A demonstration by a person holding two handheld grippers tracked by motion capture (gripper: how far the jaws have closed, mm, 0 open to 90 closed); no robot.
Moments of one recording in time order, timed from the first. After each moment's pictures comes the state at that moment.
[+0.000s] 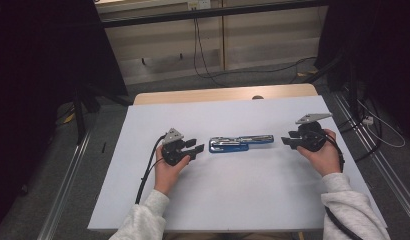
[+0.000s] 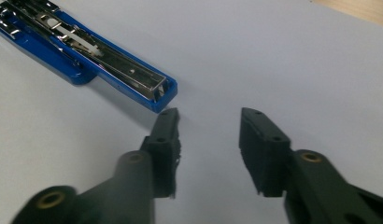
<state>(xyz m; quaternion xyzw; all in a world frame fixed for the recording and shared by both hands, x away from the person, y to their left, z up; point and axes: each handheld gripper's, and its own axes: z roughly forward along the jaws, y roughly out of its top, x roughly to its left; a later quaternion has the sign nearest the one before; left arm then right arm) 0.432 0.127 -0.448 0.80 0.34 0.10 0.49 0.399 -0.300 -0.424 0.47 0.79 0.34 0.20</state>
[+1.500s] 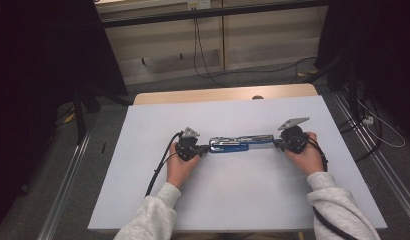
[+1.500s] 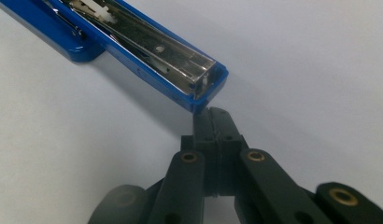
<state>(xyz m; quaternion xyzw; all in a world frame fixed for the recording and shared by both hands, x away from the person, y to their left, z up) 0.449 0.095 -0.464 0.84 0.35 0.08 0.41 0.414 -0.265 -0.448 0.44 0.83 0.30 0.18</state>
